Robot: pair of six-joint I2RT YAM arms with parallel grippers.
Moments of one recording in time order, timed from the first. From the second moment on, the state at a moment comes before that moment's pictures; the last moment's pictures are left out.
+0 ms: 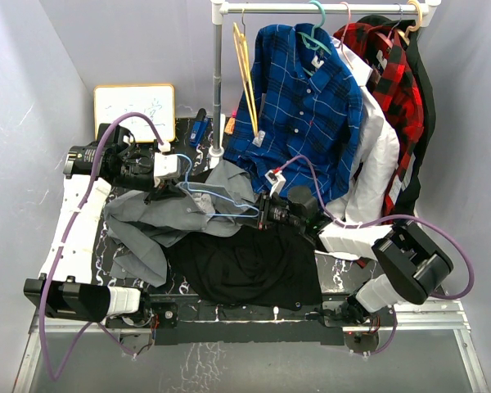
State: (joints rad) left arm -0.11 1.31 1.54 -1.44 1.00 1.31; right arm 0.68 1.46 0.57 0.66 -0.47 0.75
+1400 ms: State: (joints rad) left arm -0.14 1.26 1.57 -1.29 0.83 1.24; right arm 0.64 1.23 0.71 0.23 -0.13 0.50
